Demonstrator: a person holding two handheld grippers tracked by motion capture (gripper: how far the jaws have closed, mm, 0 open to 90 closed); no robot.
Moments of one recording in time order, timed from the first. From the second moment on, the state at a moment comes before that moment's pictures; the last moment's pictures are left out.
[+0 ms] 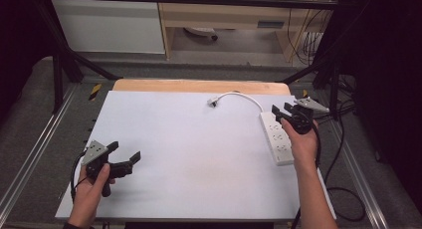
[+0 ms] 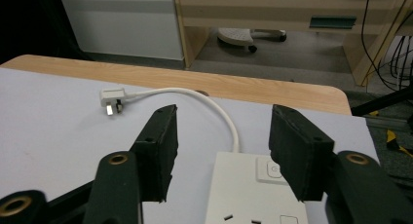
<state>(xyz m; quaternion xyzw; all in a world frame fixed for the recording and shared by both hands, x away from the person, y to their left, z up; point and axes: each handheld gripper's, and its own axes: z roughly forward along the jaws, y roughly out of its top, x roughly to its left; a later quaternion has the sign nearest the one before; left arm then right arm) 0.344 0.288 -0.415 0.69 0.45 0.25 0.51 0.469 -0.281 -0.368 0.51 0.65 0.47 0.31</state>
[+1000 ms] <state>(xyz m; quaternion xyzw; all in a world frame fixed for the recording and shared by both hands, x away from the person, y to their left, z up) 0.344 0.287 -0.415 0.69 0.45 0.25 0.51 0.465 -0.306 -0.381 0.52 0.63 0.47 0.32</state>
